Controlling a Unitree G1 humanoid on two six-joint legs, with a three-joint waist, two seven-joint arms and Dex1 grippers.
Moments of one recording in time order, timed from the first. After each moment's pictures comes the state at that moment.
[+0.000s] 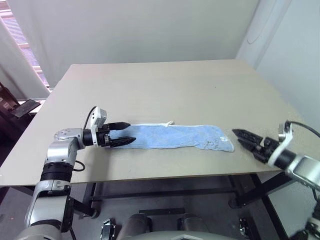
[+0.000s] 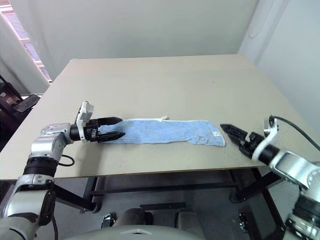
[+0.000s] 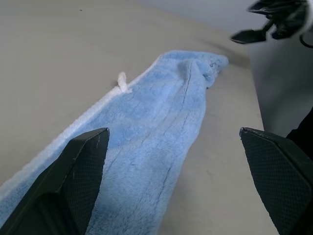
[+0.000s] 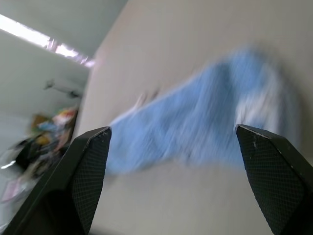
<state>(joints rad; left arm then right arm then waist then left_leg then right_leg) -0.52 0.53 0.07 0.51 -0.33 0.27 -1.42 -0.05 -0.63 -0.67 0.03 1.66 1.40 0.01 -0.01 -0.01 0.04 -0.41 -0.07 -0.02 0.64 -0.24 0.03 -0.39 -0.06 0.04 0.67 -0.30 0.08</state>
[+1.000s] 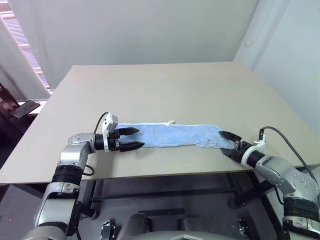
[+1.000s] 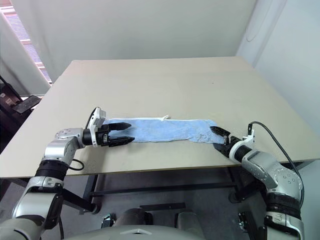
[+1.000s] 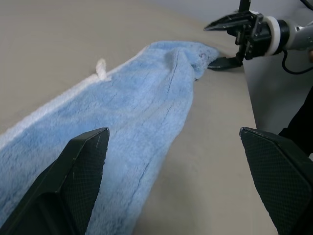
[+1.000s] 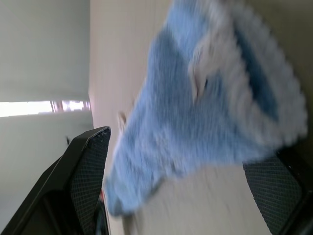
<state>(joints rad) -0.49 0.47 0.01 0.53 -0.33 0.25 -1.35 -0.19 -0.49 -0.42 0.31 1.85 0.93 -0.37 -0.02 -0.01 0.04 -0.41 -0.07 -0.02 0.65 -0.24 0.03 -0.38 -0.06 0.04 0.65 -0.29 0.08</state>
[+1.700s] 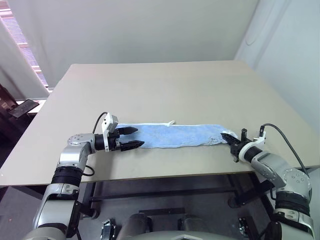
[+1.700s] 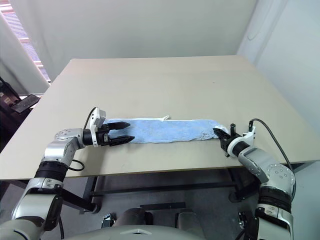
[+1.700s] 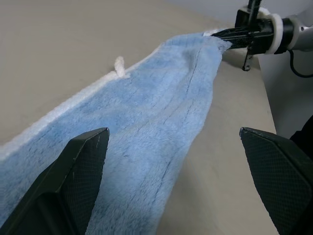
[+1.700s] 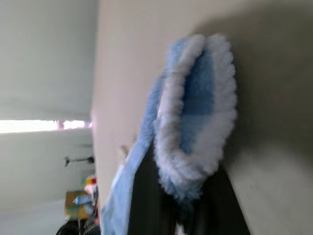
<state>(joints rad) -0.49 0.48 0.02 0.51 -0.33 0.25 -1.30 -0.20 -0.45 -0.51 0.32 1.63 0.98 -0.19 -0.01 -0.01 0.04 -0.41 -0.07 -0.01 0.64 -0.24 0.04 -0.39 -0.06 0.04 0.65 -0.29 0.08</state>
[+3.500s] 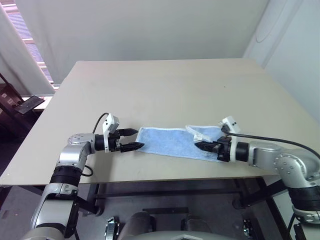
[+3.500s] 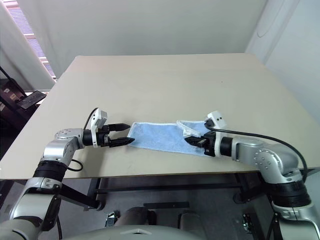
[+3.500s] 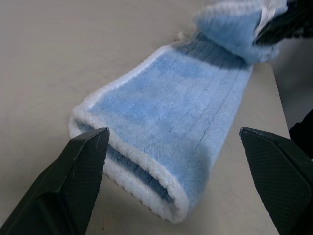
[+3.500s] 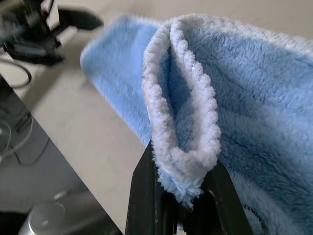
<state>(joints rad) -0.49 0.49 -0.02 0.49 -0.33 0.28 -1.30 -0.27 -0.71 0.01 -0.25 0.90 1.06 0.52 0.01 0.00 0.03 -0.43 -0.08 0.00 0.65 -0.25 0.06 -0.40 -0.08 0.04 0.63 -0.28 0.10</state>
